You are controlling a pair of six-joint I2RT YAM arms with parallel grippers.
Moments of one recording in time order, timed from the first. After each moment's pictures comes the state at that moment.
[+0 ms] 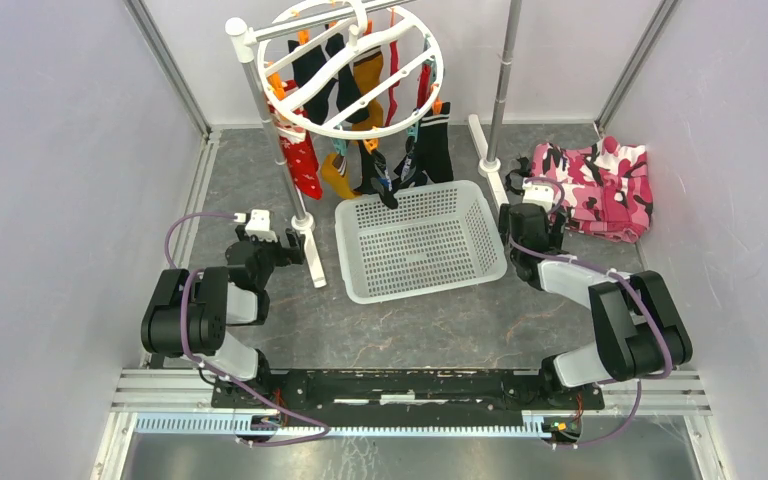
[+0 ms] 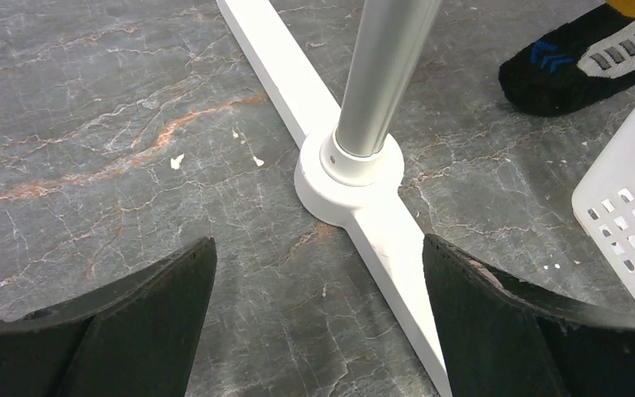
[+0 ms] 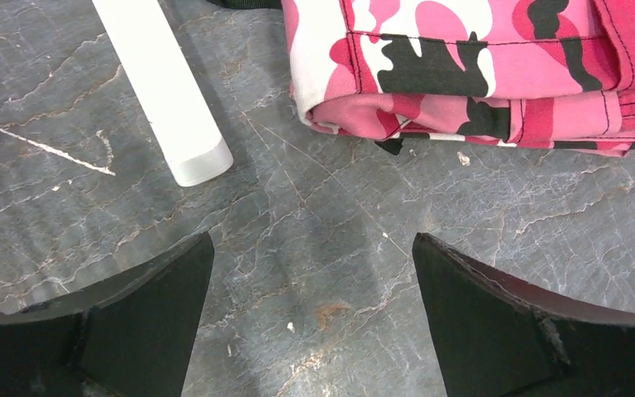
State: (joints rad) left arm 0.05 1.54 0.20 1.12 0.21 -0.03; right arm 0.24 1.44 0.56 0.27 0.56 0.15
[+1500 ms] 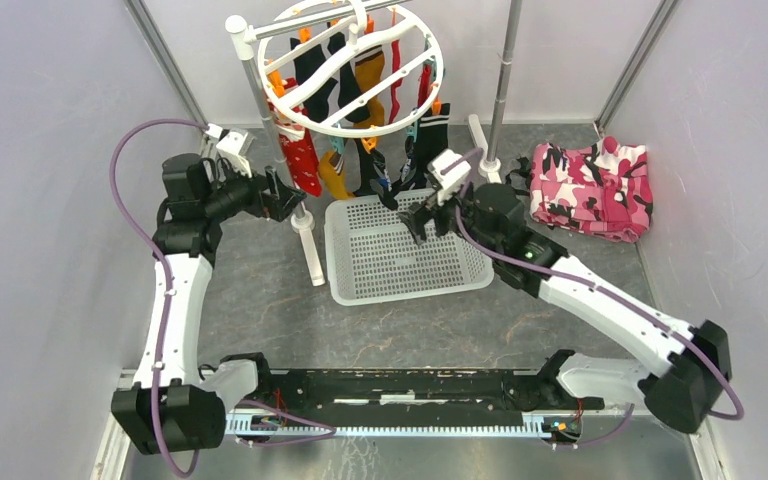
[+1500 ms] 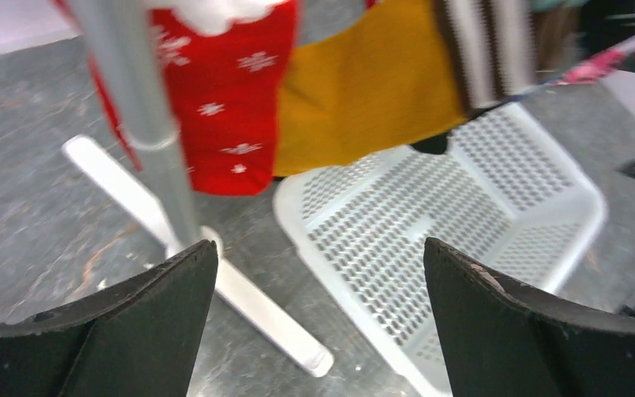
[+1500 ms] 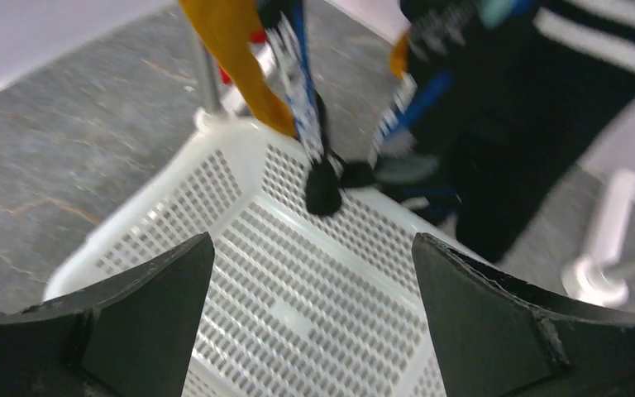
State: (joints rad) left arm 0.10 1.08 1.07 -0.39 0.67 0.05; right arm 0.76 1.14 0.95 0.01 0.06 -0.07
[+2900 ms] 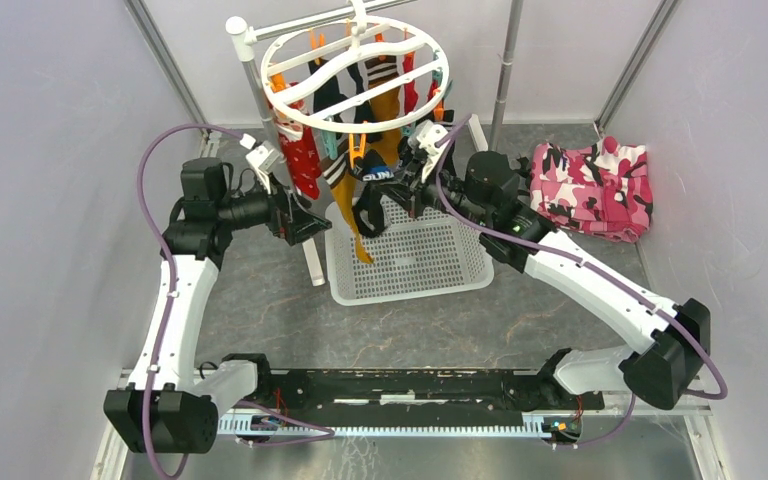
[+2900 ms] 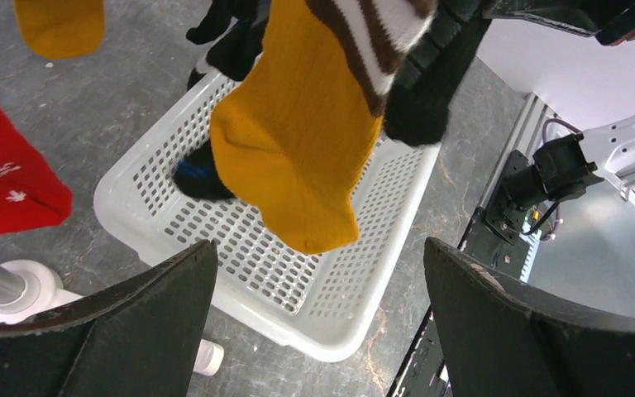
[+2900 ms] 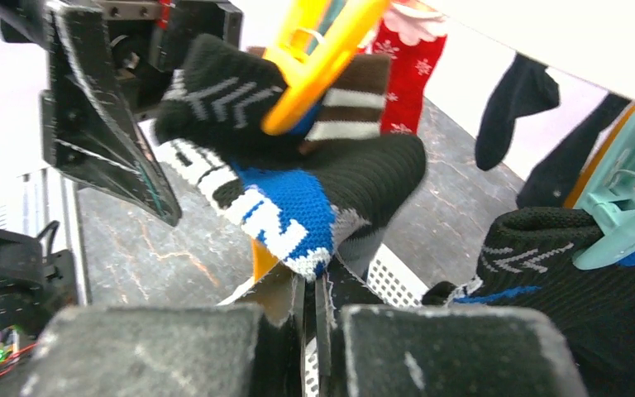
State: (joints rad) left arm 0.01 1.06 1.09 -0.54 1.00 0.08; right arm 0.76 1.33 1.21 0.11 -0.32 0.00
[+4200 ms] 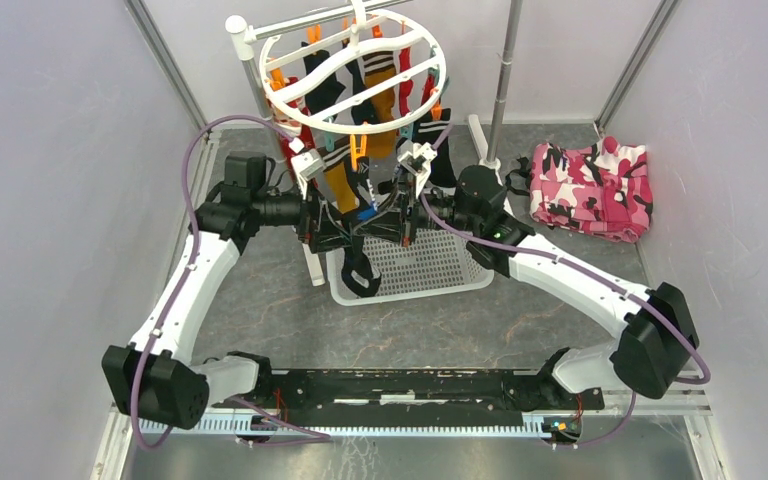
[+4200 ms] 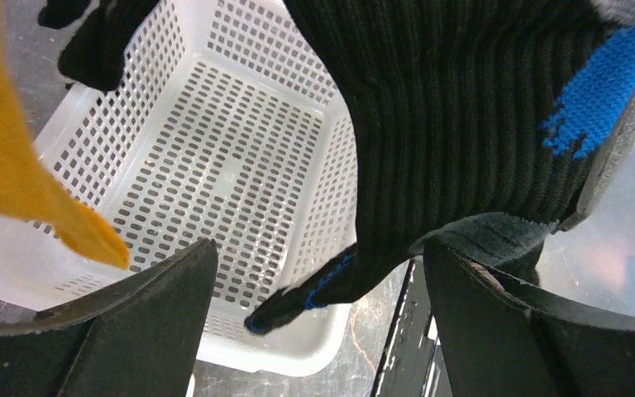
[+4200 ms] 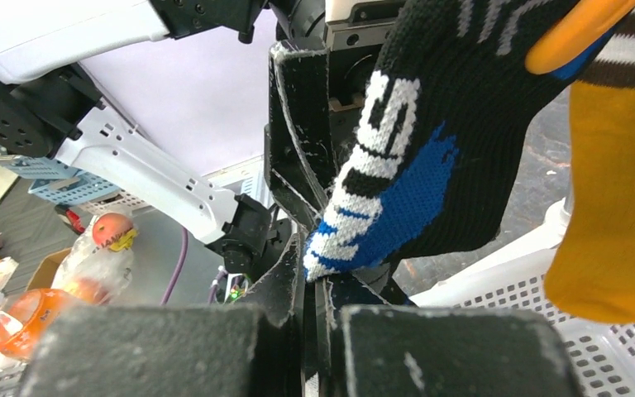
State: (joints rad) left arm -0.20 1.18 1.14 -0.61 1.00 0.19; right arm 0.76 1.38 1.08 0.39 -0.75 0.42
